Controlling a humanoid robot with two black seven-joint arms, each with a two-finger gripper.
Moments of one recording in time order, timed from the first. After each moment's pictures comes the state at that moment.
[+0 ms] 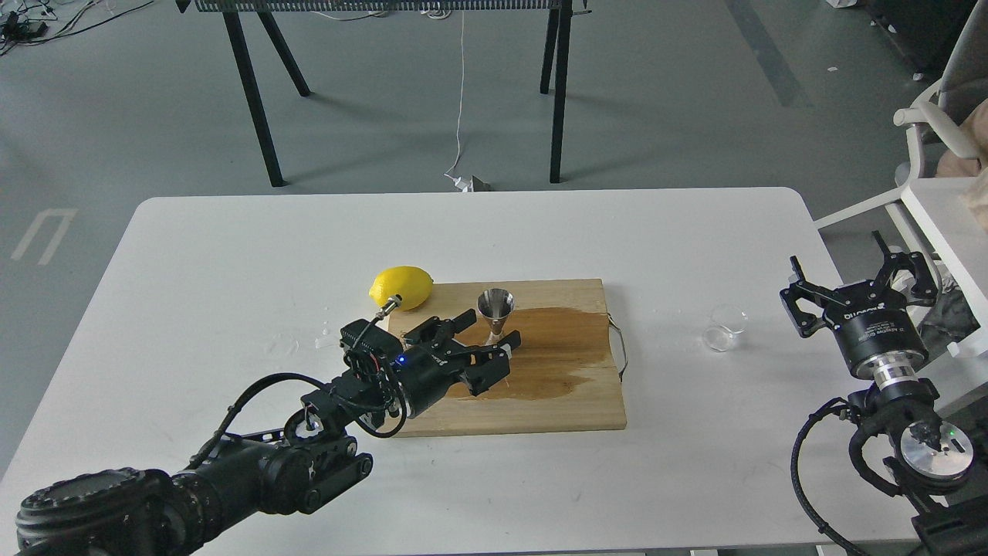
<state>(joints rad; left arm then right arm) -0.58 -0.04 -0.26 -0.52 1.70 0.49 -0.49 0.20 -0.39 1.15 0.91 0.24 0.49 0.22</state>
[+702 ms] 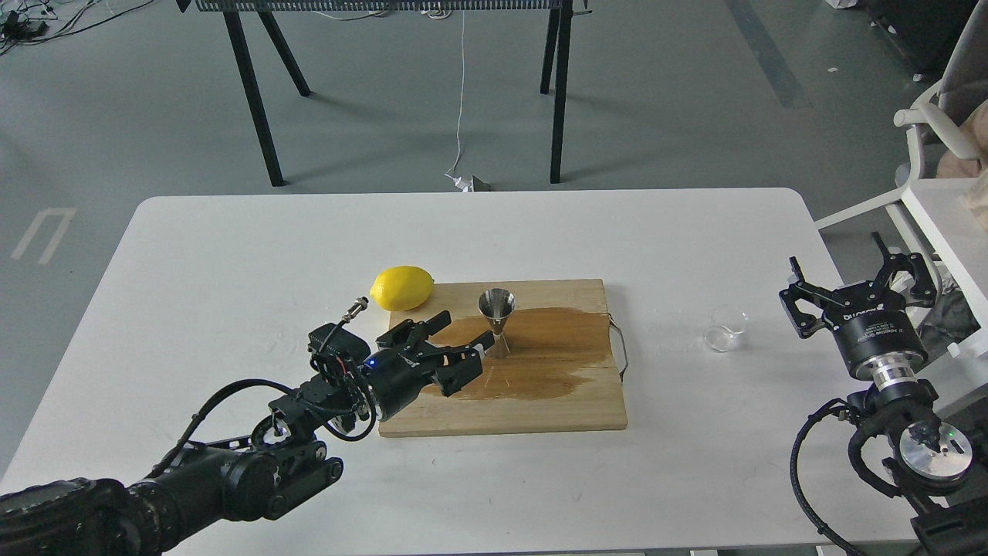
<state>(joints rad) -0.54 0.11 -0.30 -0.62 1.69 0.49 -0.49 0.19 -0.39 1.15 0.92 0.24 0.49 0.22</state>
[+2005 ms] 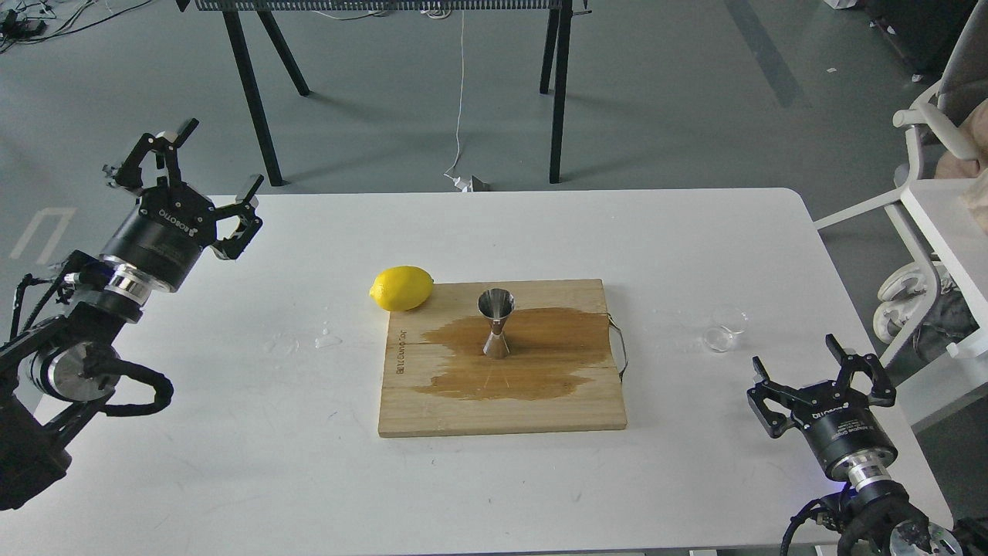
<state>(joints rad) -0.47 0.60 -0.82 -1.00 0.10 -0.49 -0.49 -0.04 -0.40 1.04 1.05 0.36 0.49 0.19</state>
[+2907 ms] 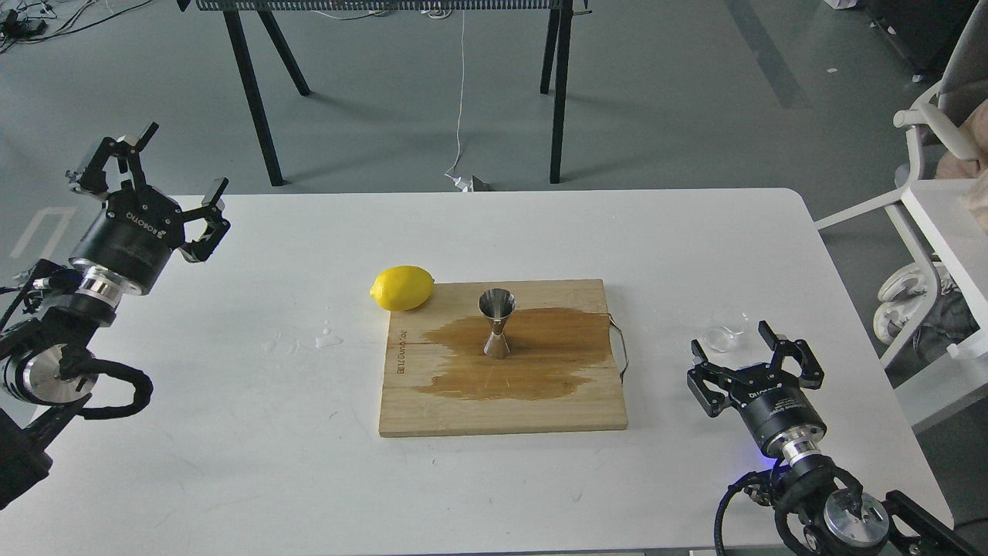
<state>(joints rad) -0.47 0.60 -0.81 -0.92 0.08 -0.49 -0.49 0.07 -0.23 1.05 0.92 0.43 0.49 0.08</state>
